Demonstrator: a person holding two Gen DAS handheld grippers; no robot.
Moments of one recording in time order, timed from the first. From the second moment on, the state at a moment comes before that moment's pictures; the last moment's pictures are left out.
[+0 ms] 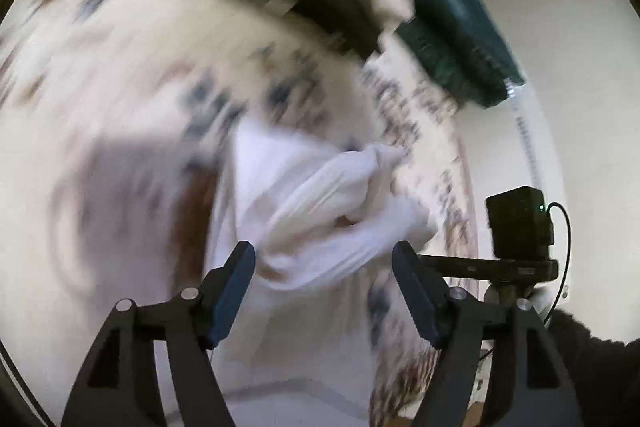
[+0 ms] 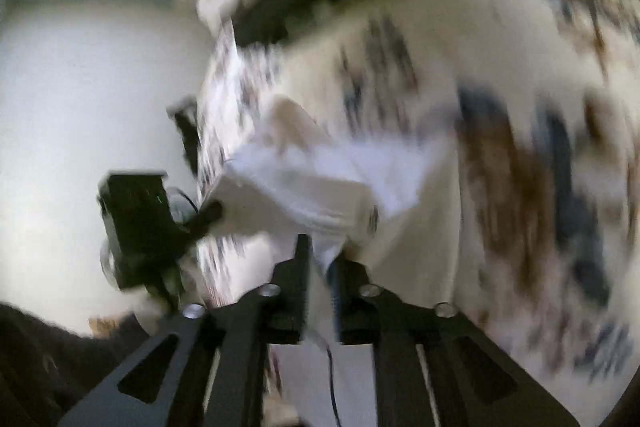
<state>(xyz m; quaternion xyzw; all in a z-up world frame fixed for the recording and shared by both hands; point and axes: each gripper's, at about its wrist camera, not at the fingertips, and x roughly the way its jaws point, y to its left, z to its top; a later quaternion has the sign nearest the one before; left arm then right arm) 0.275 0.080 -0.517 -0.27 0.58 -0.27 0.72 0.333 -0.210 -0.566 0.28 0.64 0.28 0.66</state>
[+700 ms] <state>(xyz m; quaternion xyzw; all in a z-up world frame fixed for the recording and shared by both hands) 0.272 0.062 -0.576 -0.17 0.65 -0.15 0.73 0.295 -0.161 -0.632 0.25 0.70 0.11 0.66</state>
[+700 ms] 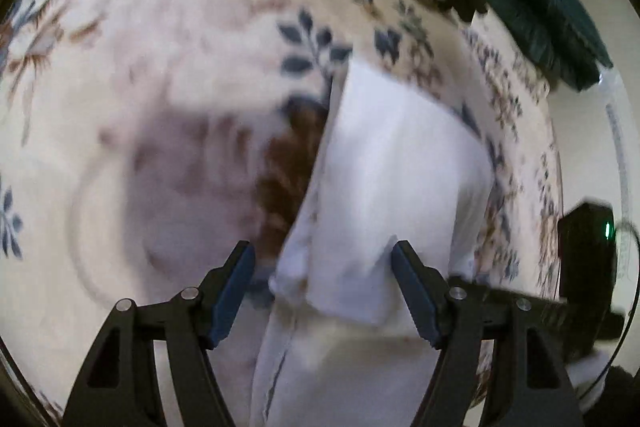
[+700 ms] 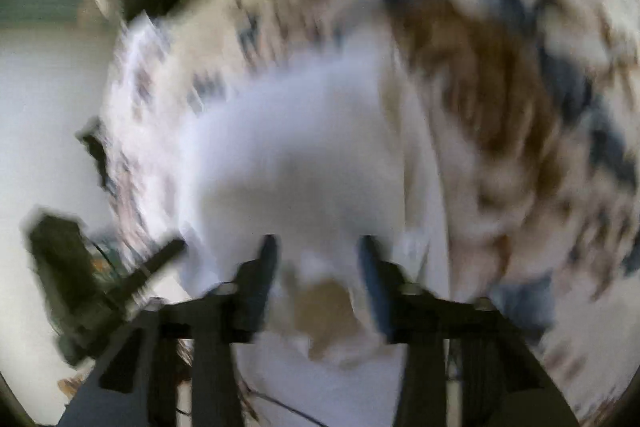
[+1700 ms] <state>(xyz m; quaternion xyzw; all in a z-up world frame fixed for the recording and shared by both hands) 0.249 0.074 -0.576 -0.29 0.62 -0.14 0.71 0.223 -0.251 -0.604 0.40 0.64 0.00 0.66</state>
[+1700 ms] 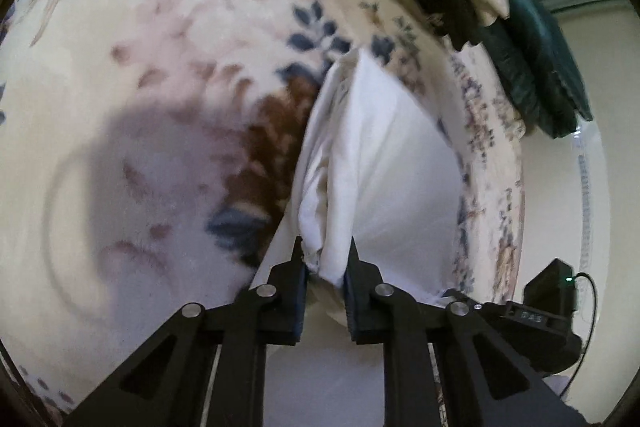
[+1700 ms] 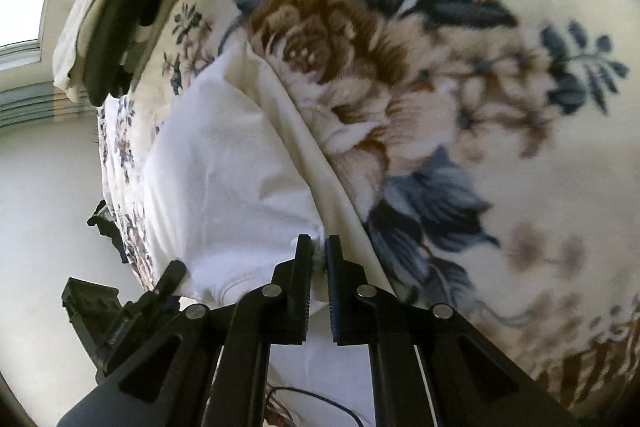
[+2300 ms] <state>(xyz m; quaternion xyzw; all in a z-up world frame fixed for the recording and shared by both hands) 0.101 0.124 -0.597 -0.23 0.75 -0.15 0.60 0.077 -0.295 -0.643 0.39 0.77 0.05 0.50</state>
